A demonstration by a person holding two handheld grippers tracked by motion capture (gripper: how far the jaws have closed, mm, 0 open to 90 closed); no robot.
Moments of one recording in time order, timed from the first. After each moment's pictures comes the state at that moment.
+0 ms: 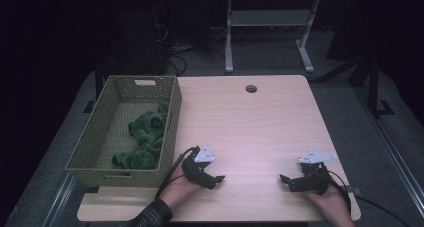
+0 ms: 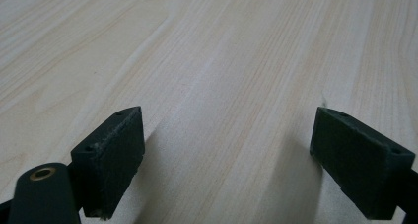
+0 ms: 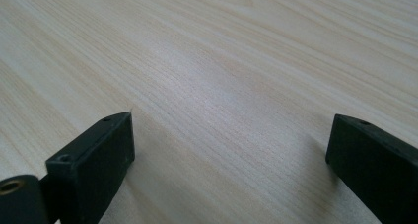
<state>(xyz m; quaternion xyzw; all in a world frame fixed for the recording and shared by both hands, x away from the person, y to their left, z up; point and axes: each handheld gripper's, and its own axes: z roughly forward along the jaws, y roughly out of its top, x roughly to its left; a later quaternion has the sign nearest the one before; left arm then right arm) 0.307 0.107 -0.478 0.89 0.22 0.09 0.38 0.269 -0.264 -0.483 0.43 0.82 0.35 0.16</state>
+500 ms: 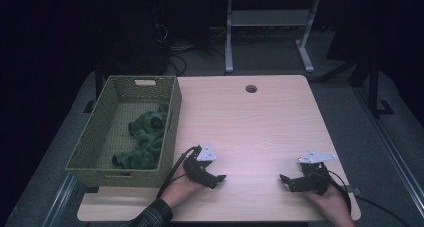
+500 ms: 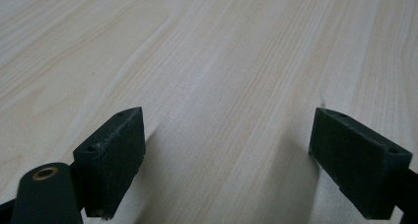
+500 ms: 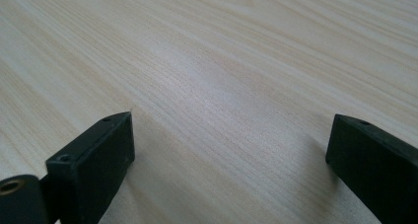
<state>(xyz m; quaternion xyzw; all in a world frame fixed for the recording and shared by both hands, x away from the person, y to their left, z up) 0.307 0.102 -0.475 0.90 0.23 0.09 0.37 0.269 -0.264 -0.483 0.43 0.82 0.35 0.16</state>
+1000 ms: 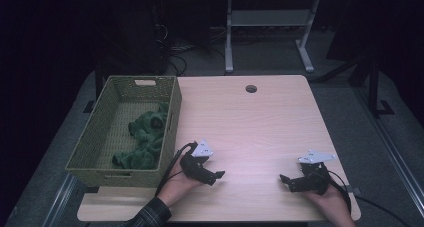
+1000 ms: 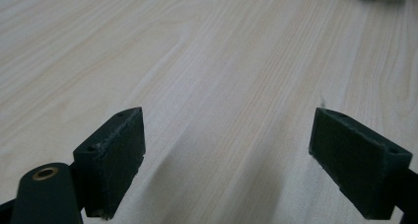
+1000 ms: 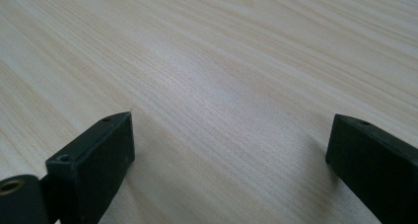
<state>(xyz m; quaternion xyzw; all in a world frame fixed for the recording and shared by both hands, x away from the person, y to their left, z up) 0.309 0.109 -0.458 0.88 0.24 0.08 0.39 0.269 -0.264 -0.483 0.43 0.82 0.35 0.16</state>
